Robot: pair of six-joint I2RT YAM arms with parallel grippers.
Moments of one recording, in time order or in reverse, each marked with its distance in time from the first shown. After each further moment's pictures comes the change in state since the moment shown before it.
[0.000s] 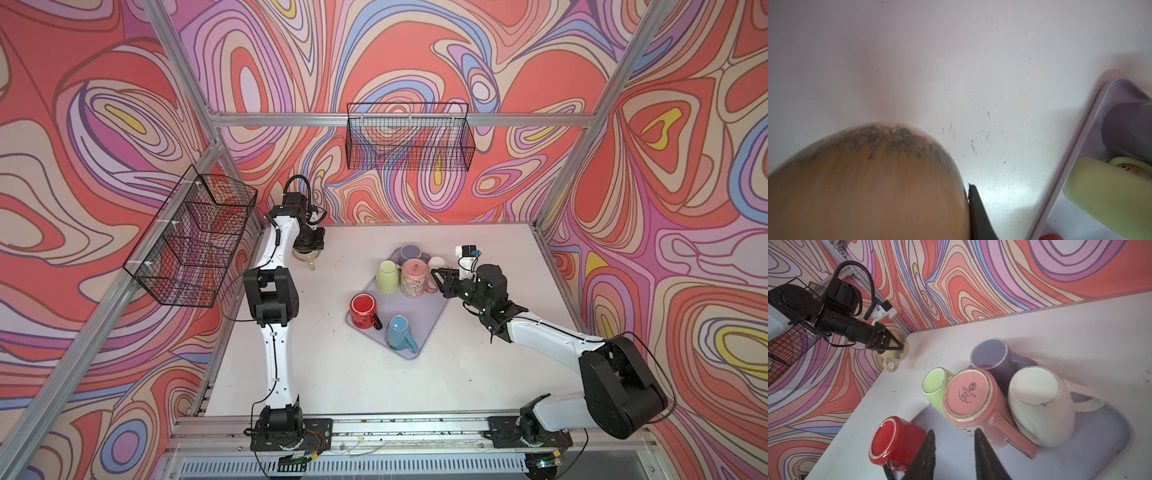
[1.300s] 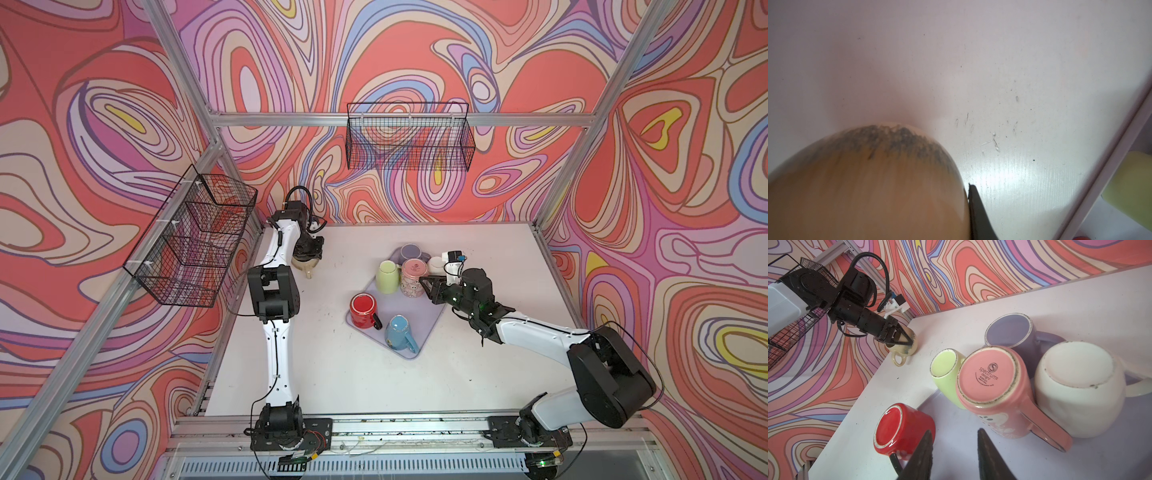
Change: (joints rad) left arm 0.024 0.071 0.007 -0.041 -0.018 0.055; right arm 0.092 0.066 0.013 -0.001 0.043 0.029
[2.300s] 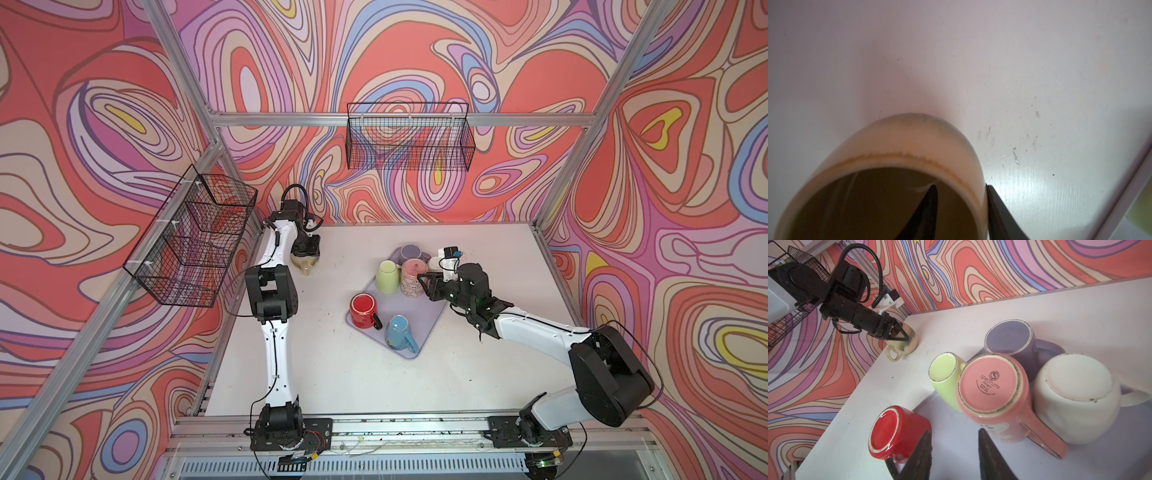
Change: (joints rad) left arm 0.016 -0.017 -0.023 0.068 -0.061 0.008; right arm 0.015 0.009 0.084 -0.112 0.039 -0.063
